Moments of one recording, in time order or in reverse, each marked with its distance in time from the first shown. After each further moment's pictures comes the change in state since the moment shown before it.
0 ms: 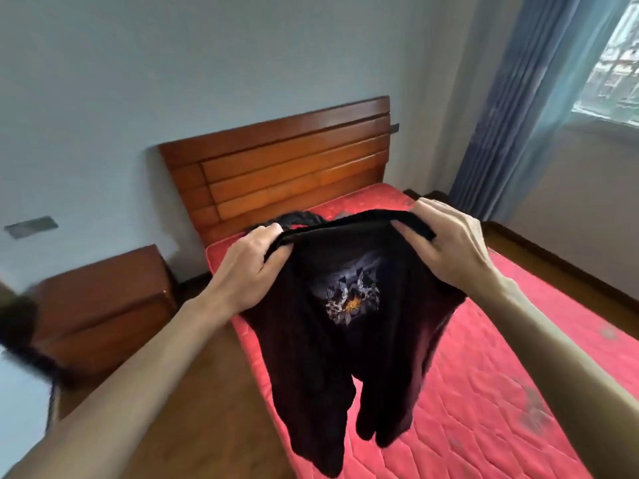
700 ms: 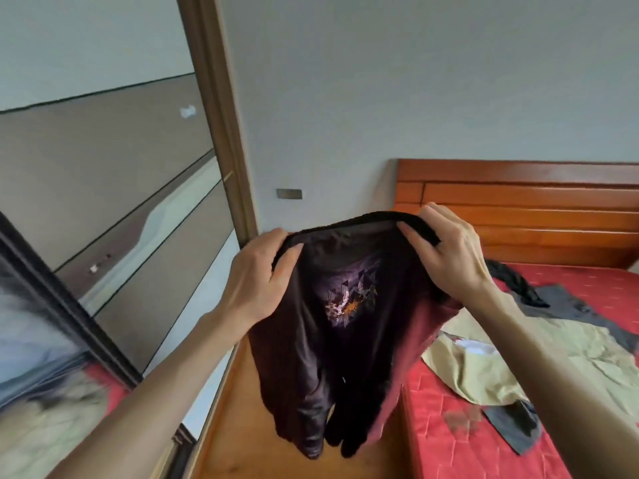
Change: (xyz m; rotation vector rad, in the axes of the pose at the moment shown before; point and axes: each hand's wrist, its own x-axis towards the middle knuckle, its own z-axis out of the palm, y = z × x) left_hand -0.277 -0.102 -0.308 0.404 0.527 -0.399; right_hand 0.116 -0.390 0.210 0.605 -0.041 -0.349
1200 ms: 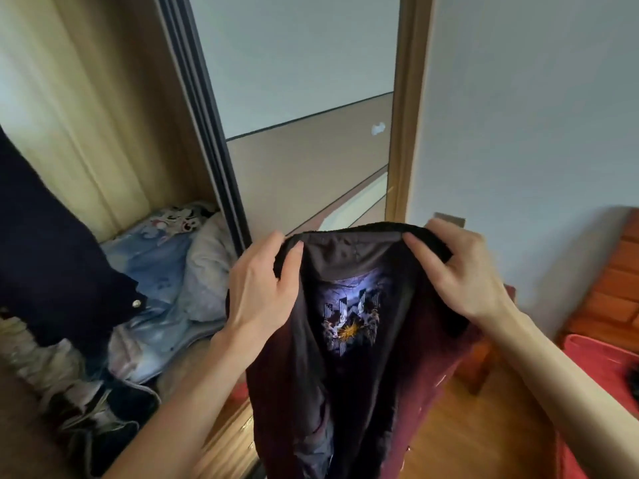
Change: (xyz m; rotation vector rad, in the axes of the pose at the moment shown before) left_hand -0.047 -0.095 -0.190 0.460 0.460 -0.345; right_hand 0.111 -0.163 0.197 0.571 -0.246 -0.163
